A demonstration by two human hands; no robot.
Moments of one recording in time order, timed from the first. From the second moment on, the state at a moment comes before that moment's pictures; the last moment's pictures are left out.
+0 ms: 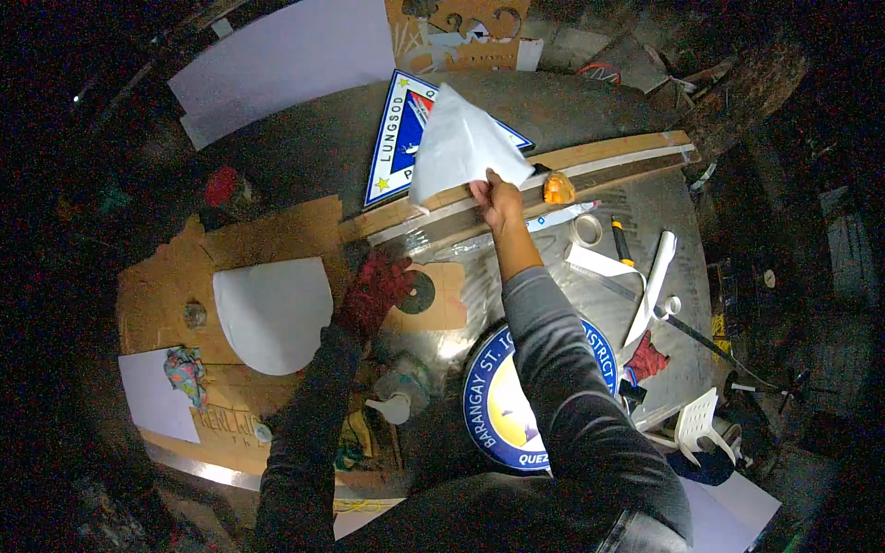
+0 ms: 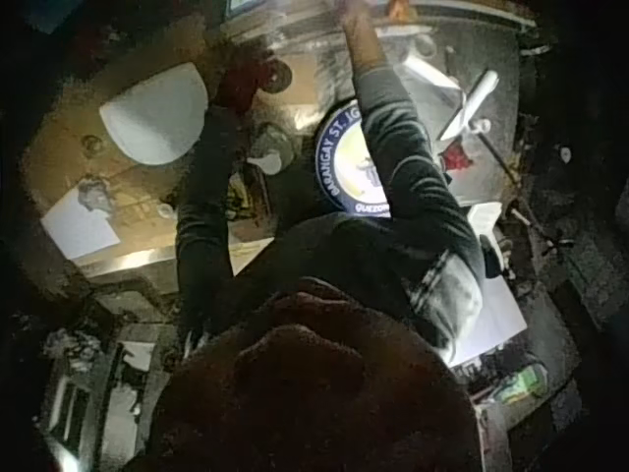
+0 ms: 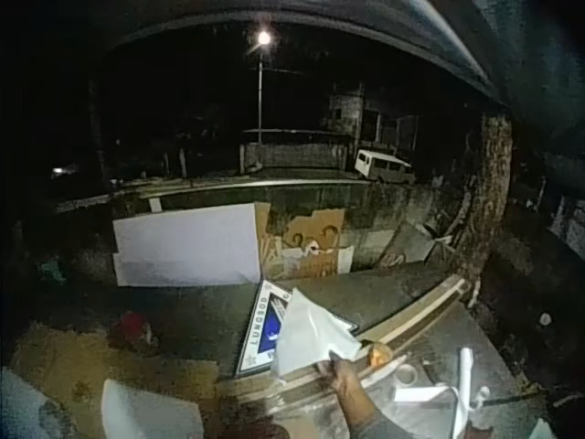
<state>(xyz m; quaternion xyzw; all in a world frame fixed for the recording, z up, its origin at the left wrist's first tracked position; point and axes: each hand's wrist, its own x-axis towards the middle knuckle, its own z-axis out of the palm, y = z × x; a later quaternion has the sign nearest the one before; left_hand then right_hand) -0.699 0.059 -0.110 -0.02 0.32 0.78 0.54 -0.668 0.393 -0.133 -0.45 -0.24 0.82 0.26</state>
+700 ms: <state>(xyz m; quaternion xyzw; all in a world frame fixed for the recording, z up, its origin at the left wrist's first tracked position) -0.632 0.046 0.148 0.37 0.60 0.69 0.19 -0.425 0.216 0.135 -0.04 -0.35 0.91 0.23</state>
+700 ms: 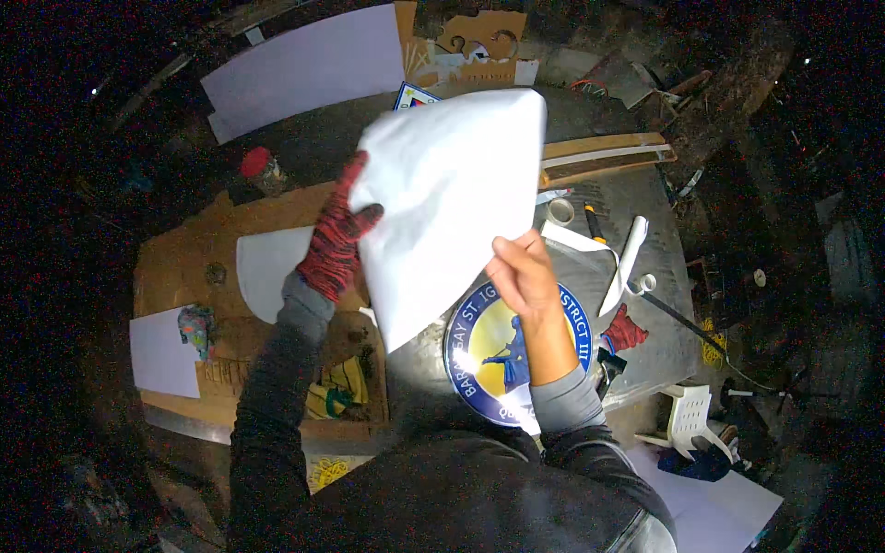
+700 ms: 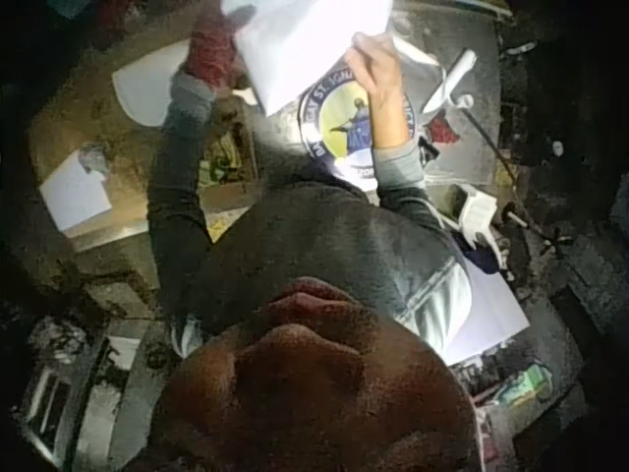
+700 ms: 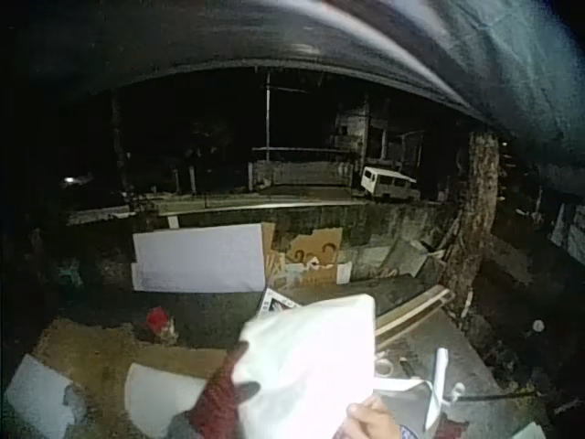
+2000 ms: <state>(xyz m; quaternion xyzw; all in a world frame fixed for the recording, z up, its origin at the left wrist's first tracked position) -0.407 -0.056 0.162 0.51 0.61 0.53 0.29 -0.227 0.203 0.152 -0.18 -0.59 0.76 0.21</state>
